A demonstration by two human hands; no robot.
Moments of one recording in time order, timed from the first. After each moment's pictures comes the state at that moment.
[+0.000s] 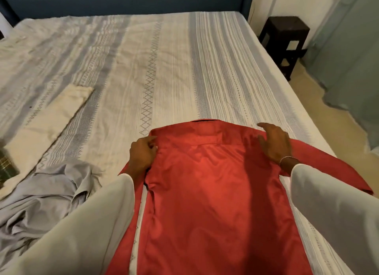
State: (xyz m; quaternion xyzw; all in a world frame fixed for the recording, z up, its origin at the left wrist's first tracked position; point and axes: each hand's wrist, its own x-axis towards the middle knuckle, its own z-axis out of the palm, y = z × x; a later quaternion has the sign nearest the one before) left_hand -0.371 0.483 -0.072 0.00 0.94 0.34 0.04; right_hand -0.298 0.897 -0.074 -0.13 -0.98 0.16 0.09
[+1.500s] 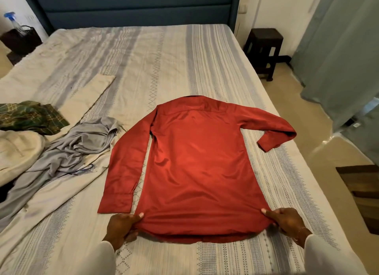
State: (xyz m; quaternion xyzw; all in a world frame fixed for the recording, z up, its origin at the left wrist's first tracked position) left_hand 0.099 0.365 -0.084 -0.34 0.74 0.53 0.26; right_hand 0.203 0.865 -0.081 -0.43 -0.76 0.46 -0.14
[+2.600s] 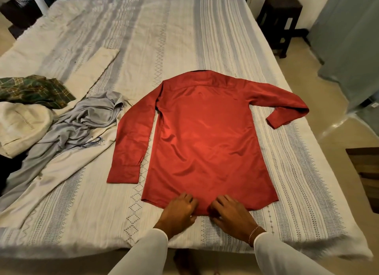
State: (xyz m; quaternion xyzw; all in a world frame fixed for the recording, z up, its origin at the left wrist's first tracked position) left_hand 0.170 0.479 -0.105 0.35 0.92 0.05 0.16; right_hand 0.225 0.703 -0.118 0.19 -0.97 0.12 -0.04
